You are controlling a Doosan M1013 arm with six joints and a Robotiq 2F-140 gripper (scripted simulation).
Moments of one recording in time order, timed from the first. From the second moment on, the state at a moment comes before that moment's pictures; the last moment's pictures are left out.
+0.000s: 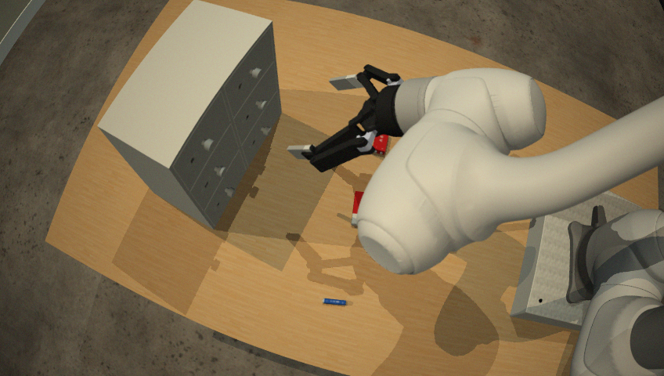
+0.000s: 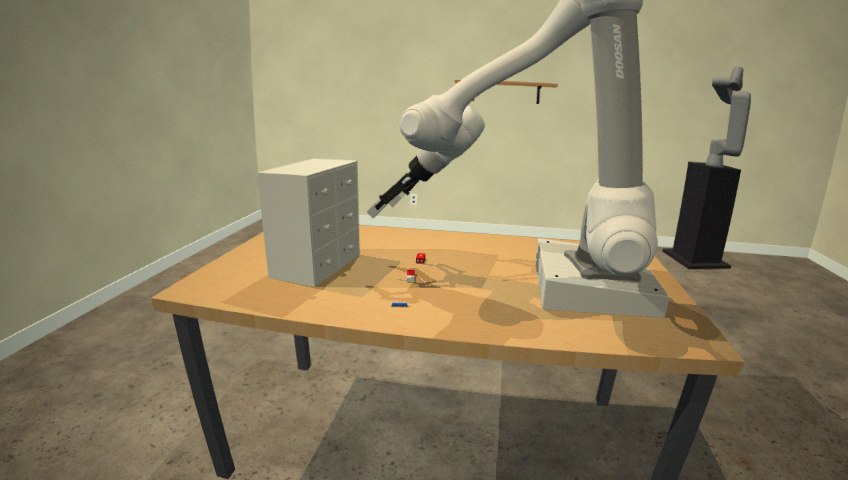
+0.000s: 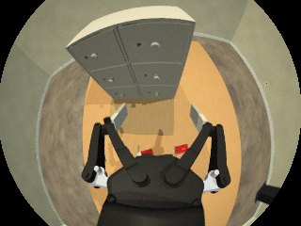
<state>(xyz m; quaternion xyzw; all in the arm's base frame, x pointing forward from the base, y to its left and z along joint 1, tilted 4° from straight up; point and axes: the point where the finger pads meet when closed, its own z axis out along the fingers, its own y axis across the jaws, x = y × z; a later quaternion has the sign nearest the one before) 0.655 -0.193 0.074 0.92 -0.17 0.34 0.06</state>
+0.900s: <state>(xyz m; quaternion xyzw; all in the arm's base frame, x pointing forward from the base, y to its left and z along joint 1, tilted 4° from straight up) 0.652 -0.190 0.075 0.93 -0.16 0.33 0.05</state>
